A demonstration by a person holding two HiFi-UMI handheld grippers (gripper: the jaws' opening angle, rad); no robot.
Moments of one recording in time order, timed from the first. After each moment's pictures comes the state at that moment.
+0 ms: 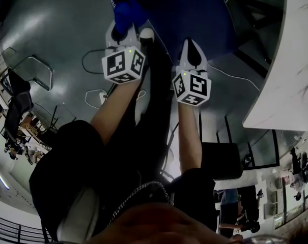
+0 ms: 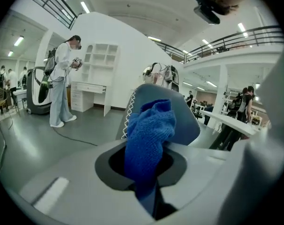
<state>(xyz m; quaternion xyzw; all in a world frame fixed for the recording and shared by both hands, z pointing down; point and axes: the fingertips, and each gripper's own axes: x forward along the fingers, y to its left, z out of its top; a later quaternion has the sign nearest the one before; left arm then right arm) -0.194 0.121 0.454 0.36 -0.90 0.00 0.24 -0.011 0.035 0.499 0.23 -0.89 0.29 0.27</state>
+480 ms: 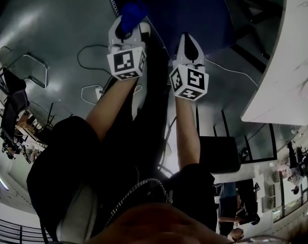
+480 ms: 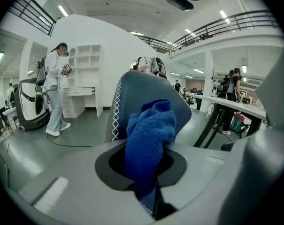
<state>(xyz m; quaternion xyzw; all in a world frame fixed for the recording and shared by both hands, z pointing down) -0.167 0.124 0.485 0.41 -0.88 0.09 0.23 -0.011 0.040 0.503 0.23 -0.89 0.29 0.28</state>
